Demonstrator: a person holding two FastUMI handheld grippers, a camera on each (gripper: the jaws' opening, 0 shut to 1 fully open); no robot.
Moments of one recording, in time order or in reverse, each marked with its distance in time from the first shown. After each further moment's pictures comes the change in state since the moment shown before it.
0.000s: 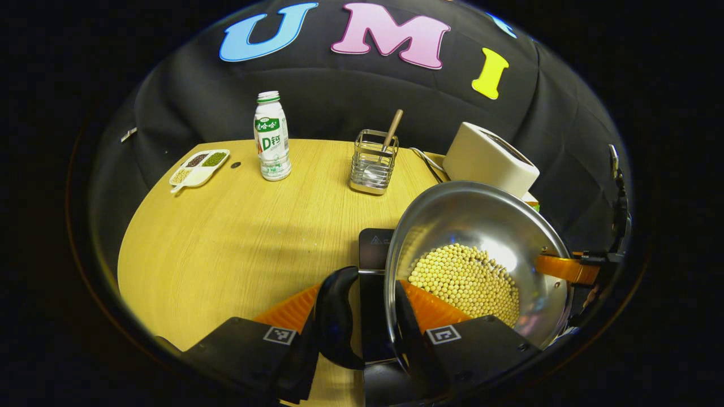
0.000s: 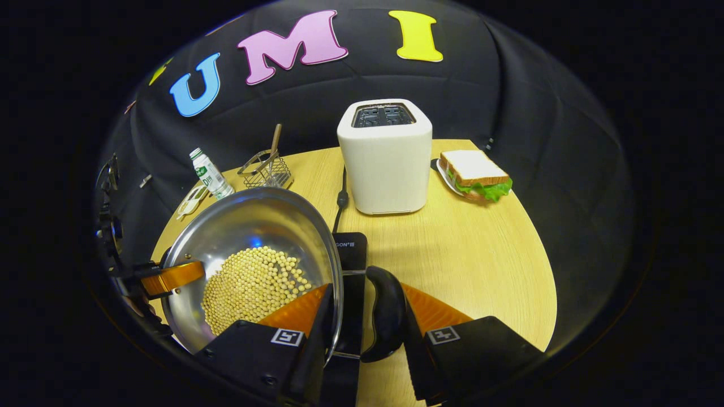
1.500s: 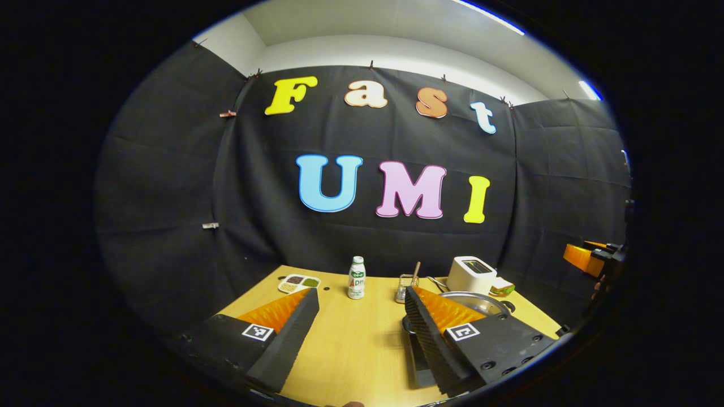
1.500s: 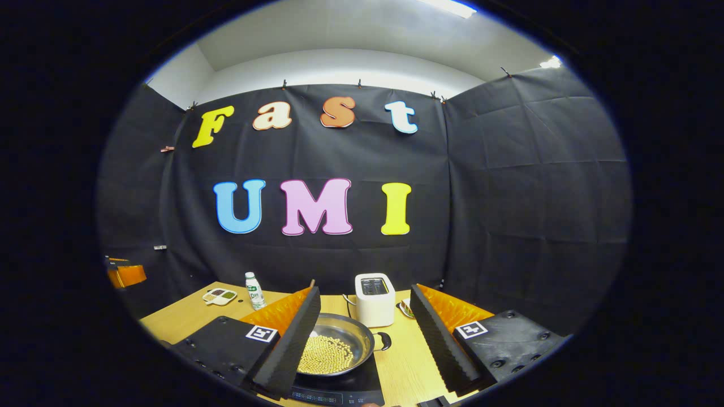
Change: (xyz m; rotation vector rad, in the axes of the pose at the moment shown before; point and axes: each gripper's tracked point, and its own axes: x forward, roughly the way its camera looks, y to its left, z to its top) left arm -0.387 0.080 0.031 0.074 -0.768 0.181; right arm -0.350 0.088 0.067 -0.075 -0.864 -0.126
